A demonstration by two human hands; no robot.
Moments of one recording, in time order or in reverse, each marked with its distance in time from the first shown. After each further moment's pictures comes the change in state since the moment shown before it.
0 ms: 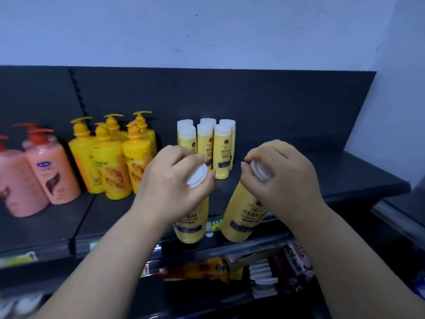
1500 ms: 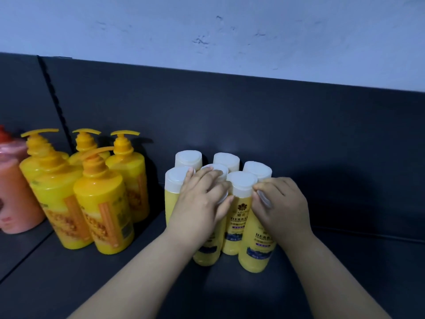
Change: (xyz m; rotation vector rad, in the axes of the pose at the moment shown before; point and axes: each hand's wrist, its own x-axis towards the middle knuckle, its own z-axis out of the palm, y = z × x) left_hand 0.087 -0.140 0.260 0.309 -0.216 -0.278; right_hand 0.069 0.268 0.263 0.132 -0.052 -0.169
